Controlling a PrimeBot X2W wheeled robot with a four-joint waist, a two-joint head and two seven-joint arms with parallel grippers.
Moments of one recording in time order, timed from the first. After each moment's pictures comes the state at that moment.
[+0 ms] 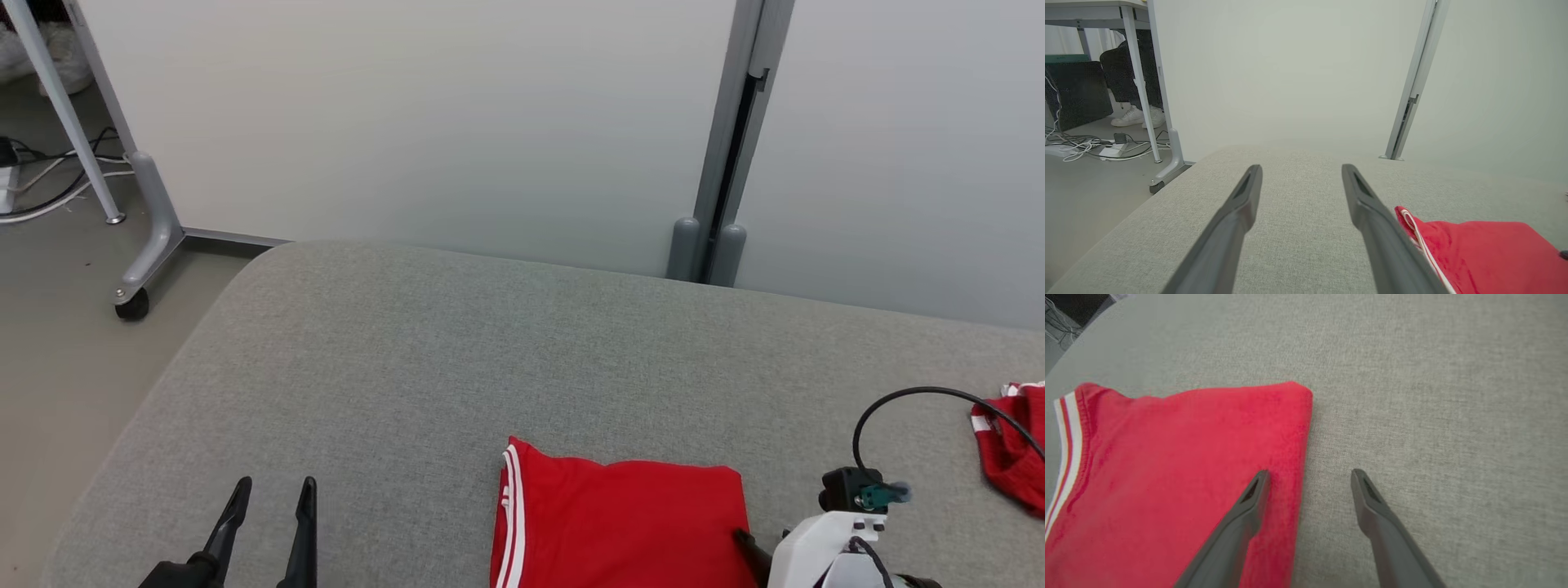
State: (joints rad) left arm 0.15 0.17 -0.14 0.13 -0.32 0.00 -0.26; right arm -0.26 -0.11 0.35 0.78 0.57 0.13 0.16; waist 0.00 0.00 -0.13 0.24
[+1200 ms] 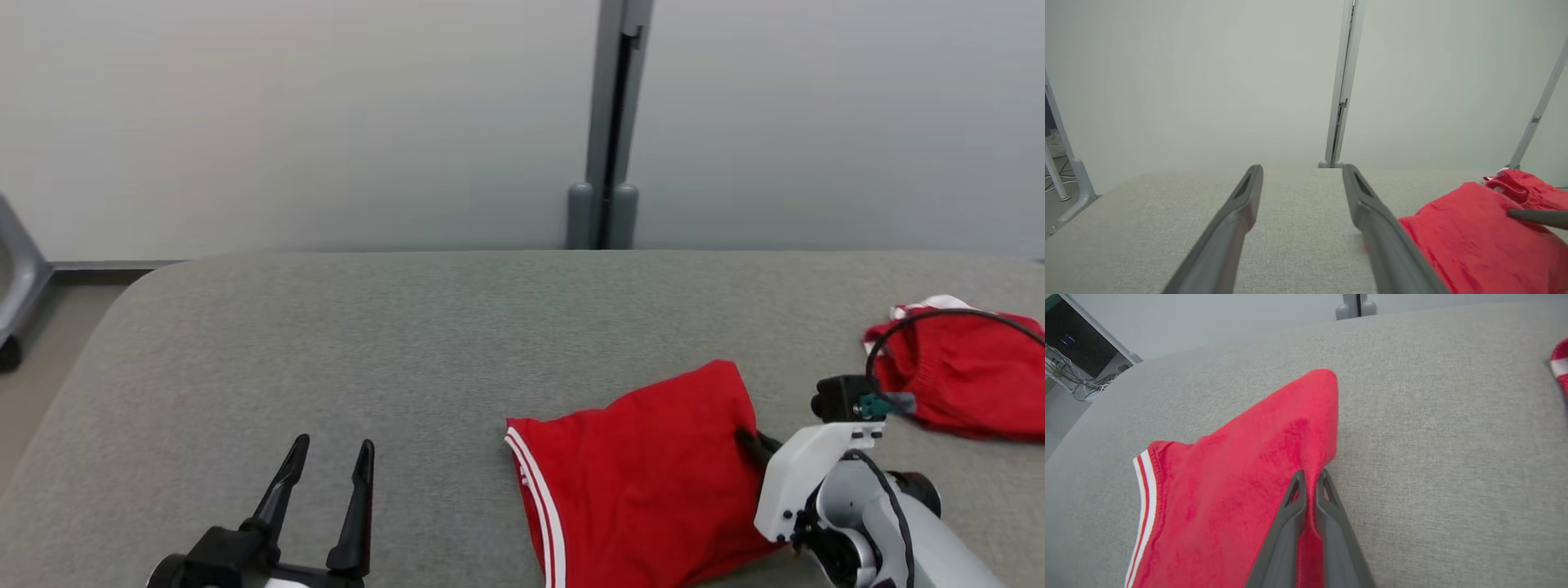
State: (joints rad) left arm 0.10 0.14 -0.21 0.09 -0.30 -0.02 -0.26; right arm -0.39 -0.14 0.37 0.71 0.60 0.13 0.20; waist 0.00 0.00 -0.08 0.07
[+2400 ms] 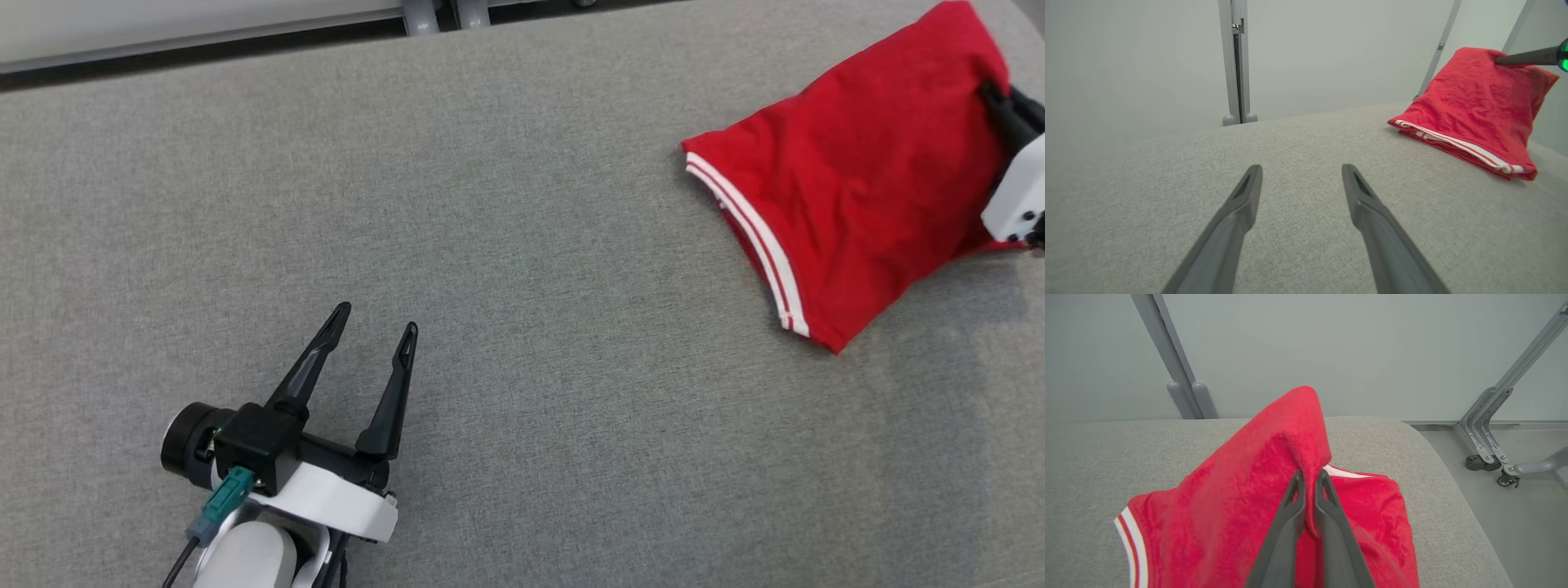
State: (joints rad) left arm -0.17 0.16 -0.29 0.13 -0.22 -0.09 -0.26; right arm -0.96 -0.45 0.42 0.88 0.61 0.13 0.06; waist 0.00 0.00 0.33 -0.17
